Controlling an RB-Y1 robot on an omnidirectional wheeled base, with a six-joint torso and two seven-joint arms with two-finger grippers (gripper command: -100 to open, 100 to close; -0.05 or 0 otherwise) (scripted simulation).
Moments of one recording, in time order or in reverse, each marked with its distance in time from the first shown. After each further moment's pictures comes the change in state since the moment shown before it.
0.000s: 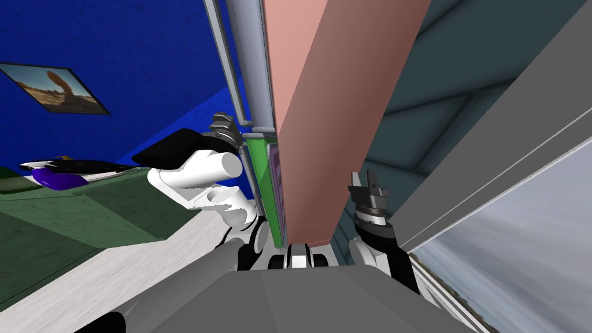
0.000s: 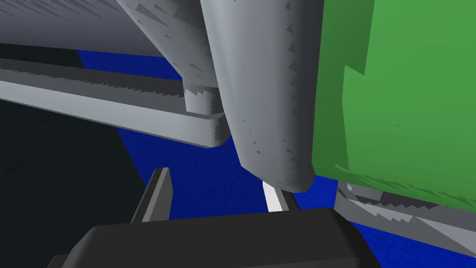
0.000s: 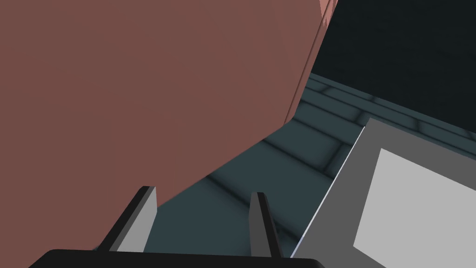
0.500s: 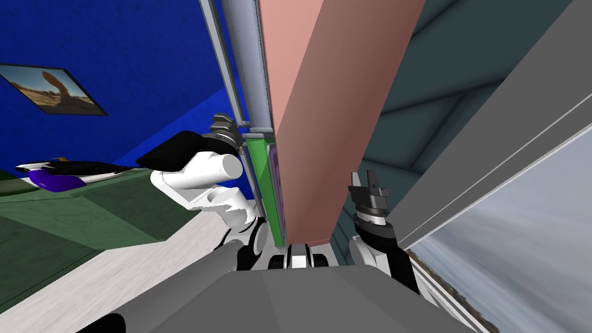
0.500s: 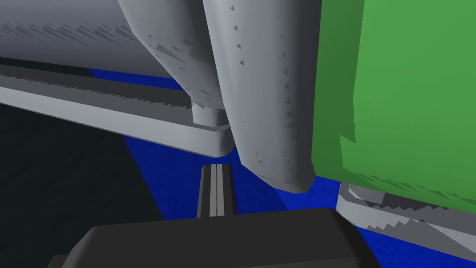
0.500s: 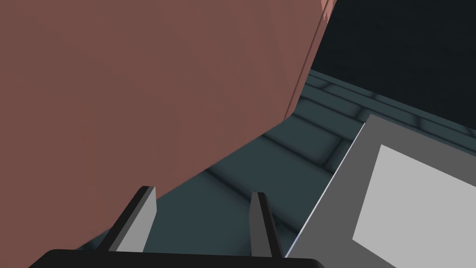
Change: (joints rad) left arm 0.020 0.003 0.001 0.002 0.016 -0.033 0.006; right arm 0.000 0.000 0.000 0.000 0.000 0.000 0.000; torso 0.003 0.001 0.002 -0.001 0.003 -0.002
